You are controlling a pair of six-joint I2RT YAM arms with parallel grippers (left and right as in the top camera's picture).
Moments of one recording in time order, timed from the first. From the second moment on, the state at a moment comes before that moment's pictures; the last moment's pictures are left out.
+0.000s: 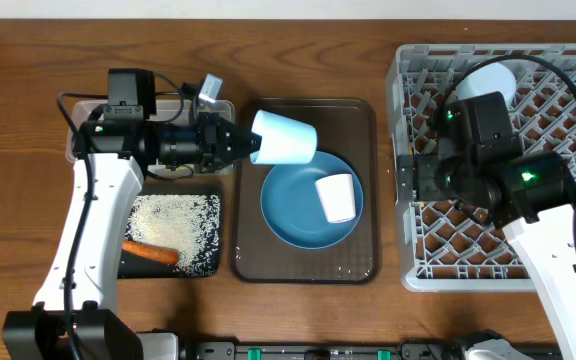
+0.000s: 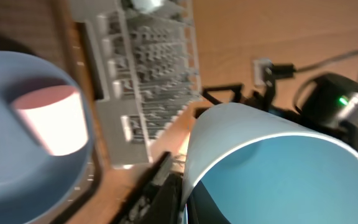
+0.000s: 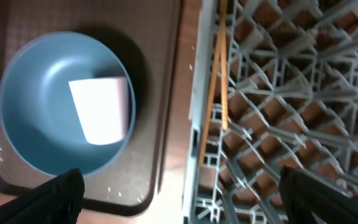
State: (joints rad) left arm 0.00 1.50 1.27 -0.89 1.29 -0.27; right arm 0.28 1.30 1.33 -1.14 -0.03 0.22
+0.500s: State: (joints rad) left arm -0.07 1.50 1.27 -0.89 1.36 -0.27; right arm 0.26 1.20 1.33 -0.90 -0.88 0.02
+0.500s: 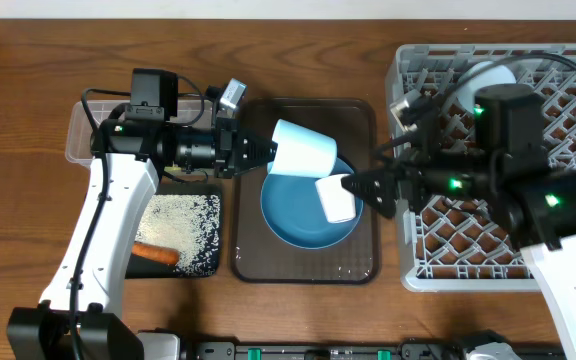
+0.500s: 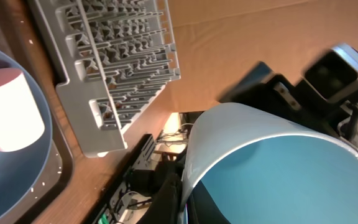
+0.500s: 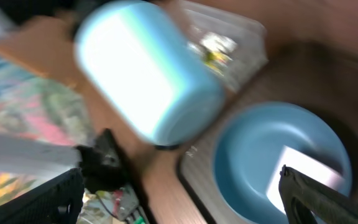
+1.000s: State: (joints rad) left arm -0.08 1.50 1.27 -0.89 1.48 -0.22; right arm 0.26 1.20 1.33 -0.87 -1.04 -0.01
